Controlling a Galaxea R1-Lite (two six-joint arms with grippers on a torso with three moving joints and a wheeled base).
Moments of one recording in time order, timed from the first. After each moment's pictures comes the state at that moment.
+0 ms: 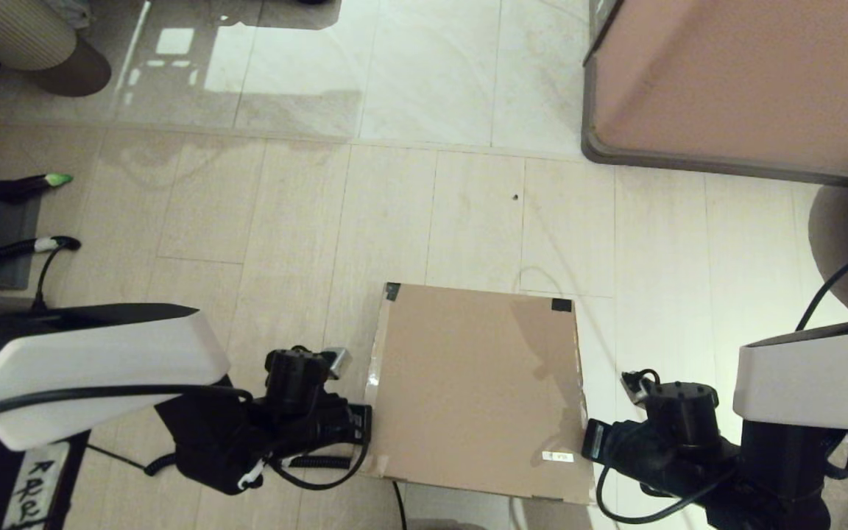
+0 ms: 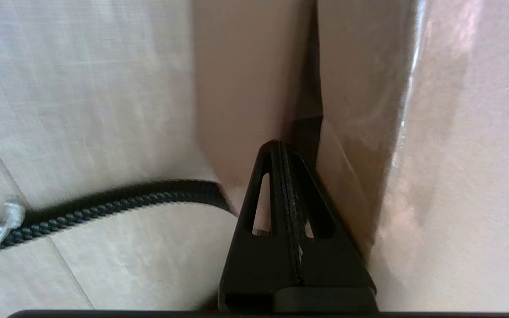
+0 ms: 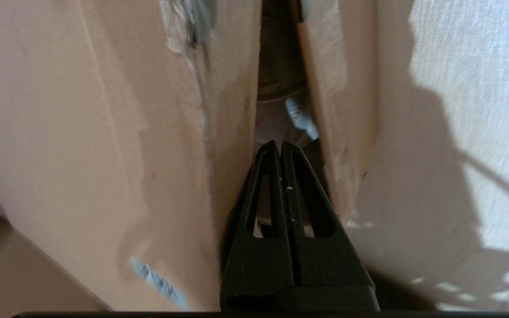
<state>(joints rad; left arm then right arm) -0.41 2.29 -0.75 -0.89 -0.20 -0.17 0.28 2.28 -0.37 -1.36 0.24 0.59</state>
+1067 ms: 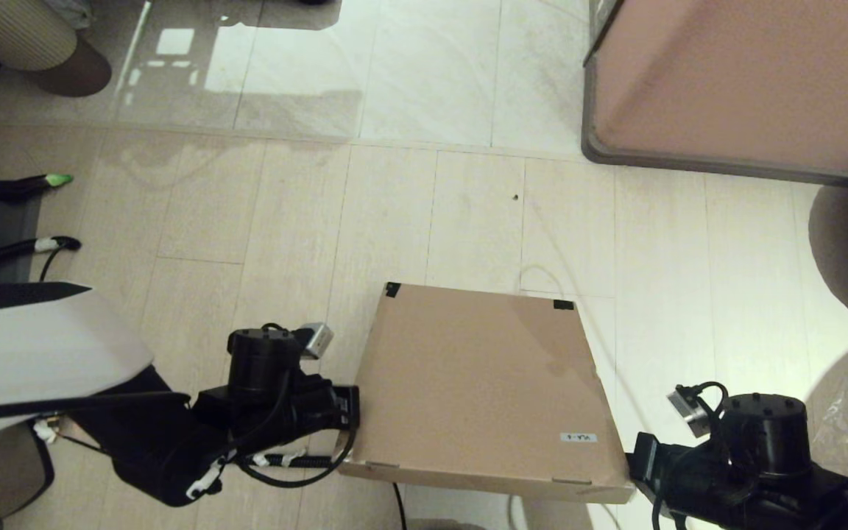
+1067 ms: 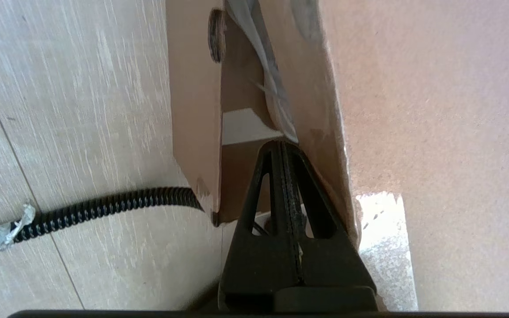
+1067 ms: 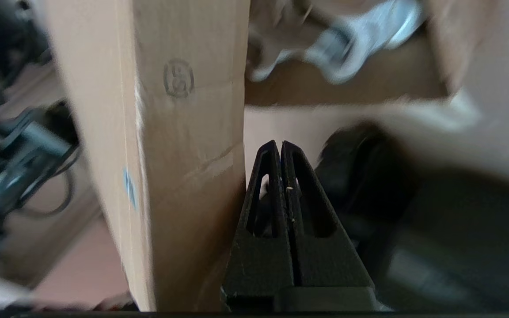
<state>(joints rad) -0.42 2.07 -0.64 -0.89 -0.19 -0.20 0.28 2.01 -0.11 -1.36 0.47 0.88</state>
